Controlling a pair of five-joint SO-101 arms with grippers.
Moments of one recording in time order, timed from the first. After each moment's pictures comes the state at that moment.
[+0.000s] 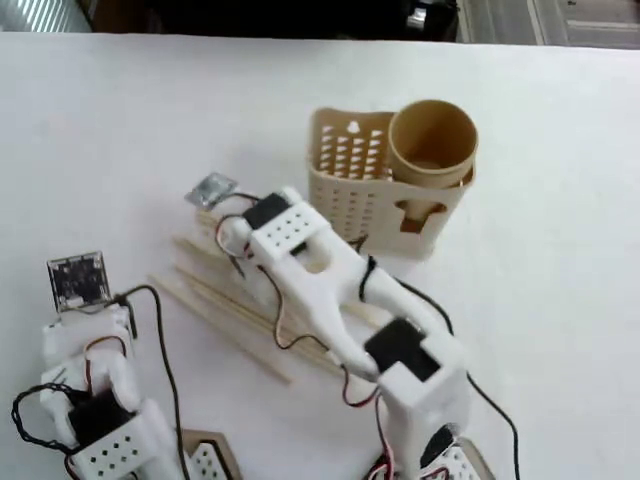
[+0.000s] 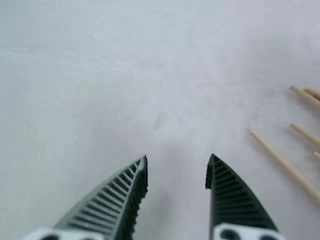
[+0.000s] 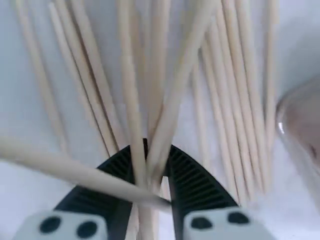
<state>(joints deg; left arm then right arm) -37.7 -103.7 97.2 57.3 -18.3 -42.6 19.7 2.4 75.8 12.4</state>
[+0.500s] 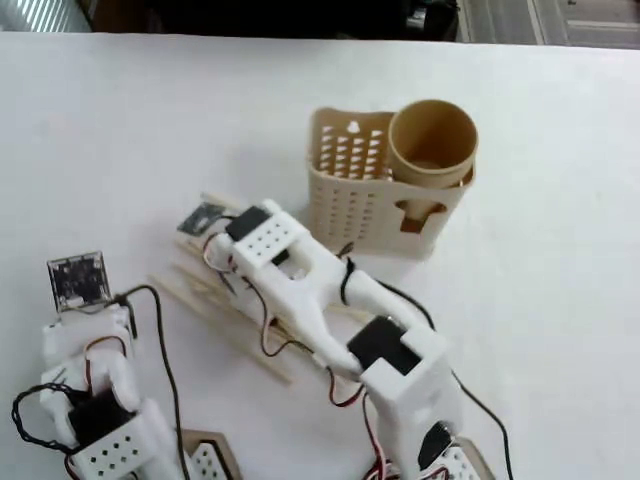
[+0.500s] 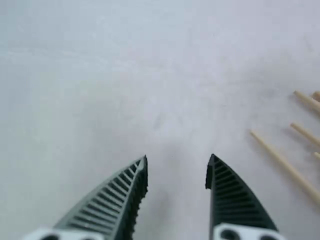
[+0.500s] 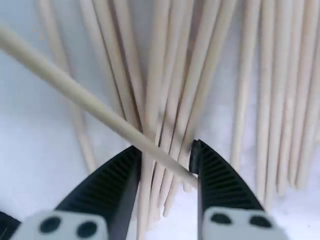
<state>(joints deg) -37.7 -103.7 97.2 57.3 -18.3 -46.2 22.9 0.7 81.8 12.6</state>
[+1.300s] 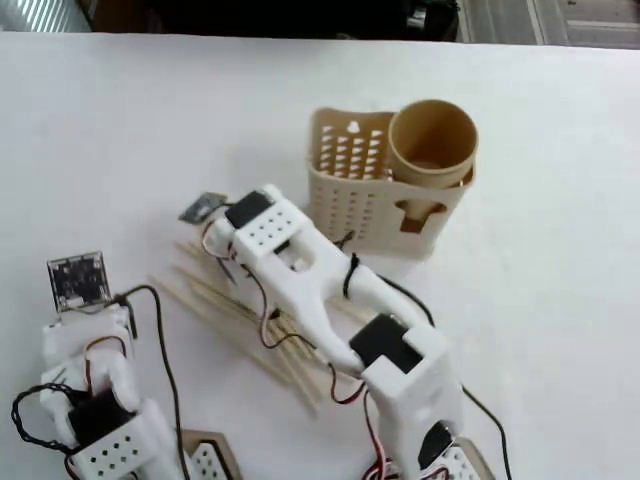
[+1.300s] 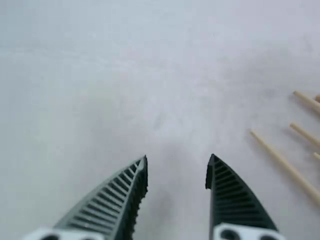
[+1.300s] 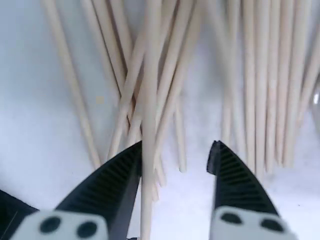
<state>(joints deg) -37.7 -103.7 97.2 57.3 -18.3 -45.2 22.9 -5.7 88.9 12.4</state>
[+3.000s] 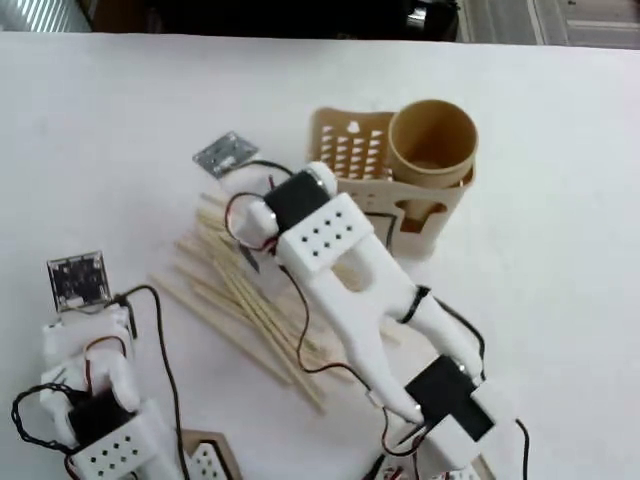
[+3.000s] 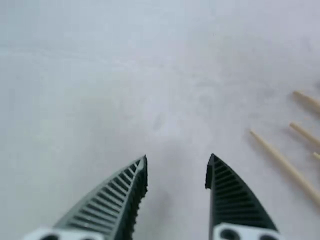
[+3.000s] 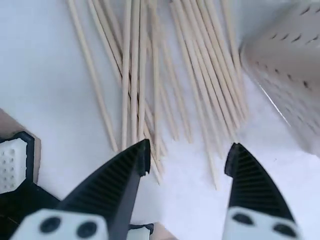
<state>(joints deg) -37.7 -103.7 97.2 57.3 -18.3 -43.0 1.1 -6.2 97.4 6.2</state>
